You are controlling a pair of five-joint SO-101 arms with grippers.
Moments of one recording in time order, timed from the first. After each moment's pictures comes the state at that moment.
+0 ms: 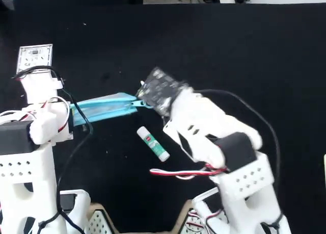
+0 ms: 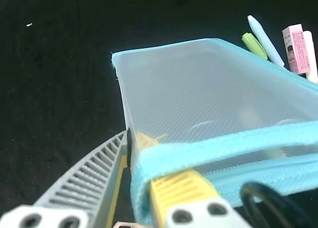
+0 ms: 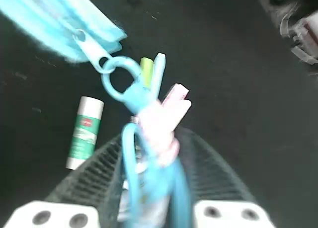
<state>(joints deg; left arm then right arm) -10.6 -45.7 16.8 96.2 -2.2 -24.3 -50.0 25.5 81.3 26.2</state>
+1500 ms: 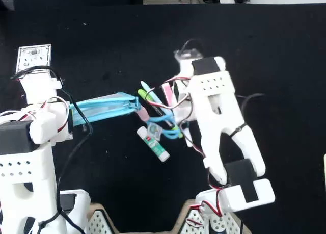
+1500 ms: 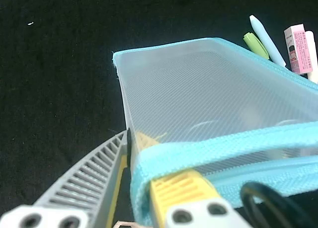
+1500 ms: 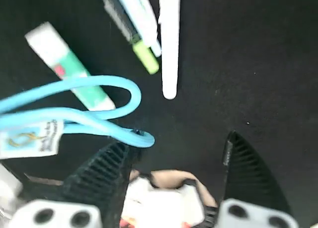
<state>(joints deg) -10.8 -45.7 16.9 96.2 -2.2 -12.9 -0.7 9.4 99.4 -1.5</state>
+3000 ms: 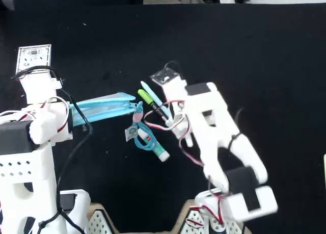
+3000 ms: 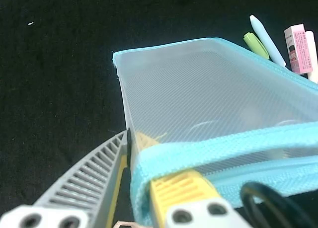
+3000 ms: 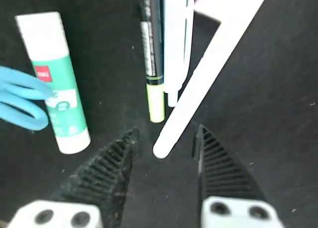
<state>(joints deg) -10.8 -45.7 16.9 96.2 -2.2 -14.9 -7.1 34.4 68.3 20.1</state>
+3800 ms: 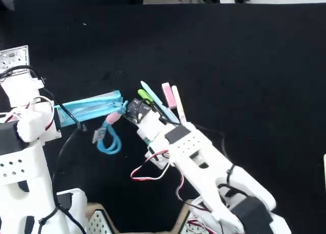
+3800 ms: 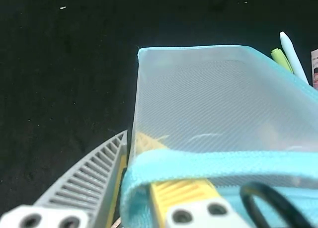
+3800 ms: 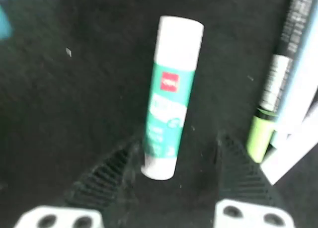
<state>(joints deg) -19.3 -45.6 16.7 96.2 -2.2 -33.8 -21.3 58.0 53.0 15.7</state>
